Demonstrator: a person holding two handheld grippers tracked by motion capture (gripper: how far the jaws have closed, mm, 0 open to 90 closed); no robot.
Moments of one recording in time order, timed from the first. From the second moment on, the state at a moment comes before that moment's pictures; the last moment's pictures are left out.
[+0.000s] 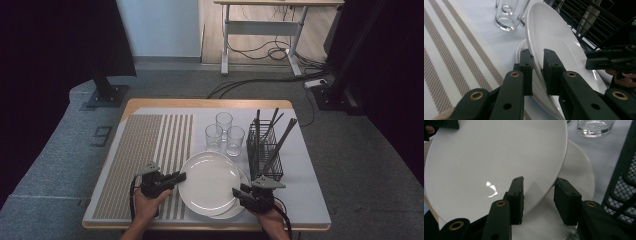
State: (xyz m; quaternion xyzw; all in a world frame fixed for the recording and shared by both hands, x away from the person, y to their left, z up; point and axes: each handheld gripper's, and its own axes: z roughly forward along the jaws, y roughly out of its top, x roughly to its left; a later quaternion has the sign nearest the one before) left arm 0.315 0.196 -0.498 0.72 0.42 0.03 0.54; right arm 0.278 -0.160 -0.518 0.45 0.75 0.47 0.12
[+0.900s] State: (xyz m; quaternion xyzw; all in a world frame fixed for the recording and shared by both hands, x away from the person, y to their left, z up) left arm 0.334 0.189 -0.496 0.74 0.39 0.00 0.54; right arm 0.270 -0.174 -0.512 0.43 0.73 0.50 0.18
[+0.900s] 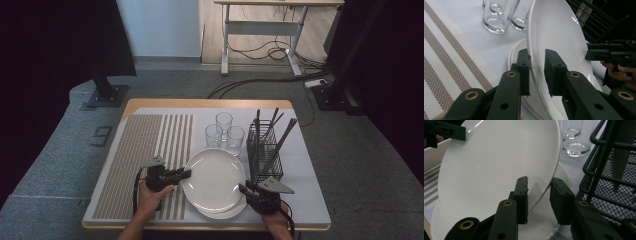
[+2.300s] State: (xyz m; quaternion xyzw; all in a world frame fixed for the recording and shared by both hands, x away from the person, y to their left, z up) left arm 0.342 0.193 -0.498 0.71 0.37 -0.08 0.59; right arm 0.269 -0.176 -0.510 0.40 0.73 0.51 0.21
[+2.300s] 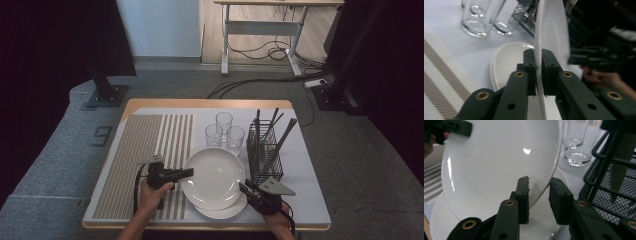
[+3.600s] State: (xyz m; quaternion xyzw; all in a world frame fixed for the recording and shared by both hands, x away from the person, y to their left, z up) left arm 0.326 0.248 -0.450 0.66 0.42 0.03 0.62; right arm 0.255 -0.175 -0.514 0.37 0.74 0.50 0.24
